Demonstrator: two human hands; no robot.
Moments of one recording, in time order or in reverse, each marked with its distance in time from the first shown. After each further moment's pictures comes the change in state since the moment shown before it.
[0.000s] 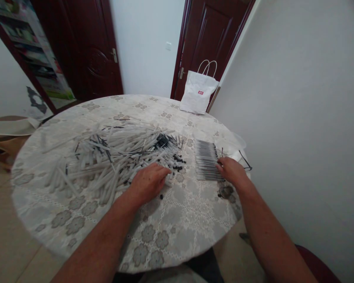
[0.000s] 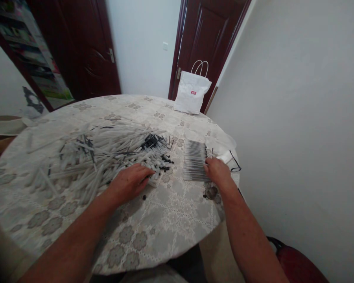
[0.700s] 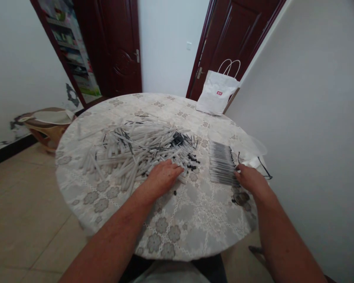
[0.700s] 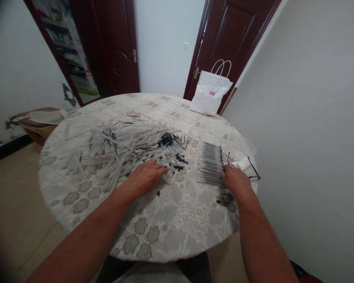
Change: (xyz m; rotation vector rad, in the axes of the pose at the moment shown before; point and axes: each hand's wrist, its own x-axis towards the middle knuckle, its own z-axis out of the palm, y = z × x) left_hand -0.005 -0.008 0.012 0.185 -0.064 0.020; right_hand 0.000 0.008 0.014 -0.021 -0.111 0.081
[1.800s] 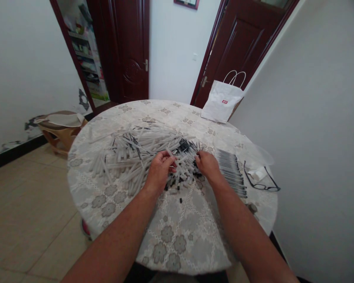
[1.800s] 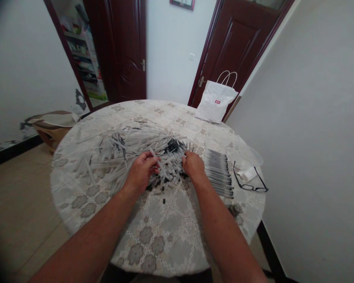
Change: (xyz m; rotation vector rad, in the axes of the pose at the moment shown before) left_hand 0.015 -0.004 -0.022 -1.562 0.718 -0.716; right_hand 0.046 -0.189 -0.047 0.292 0.242 -0.203
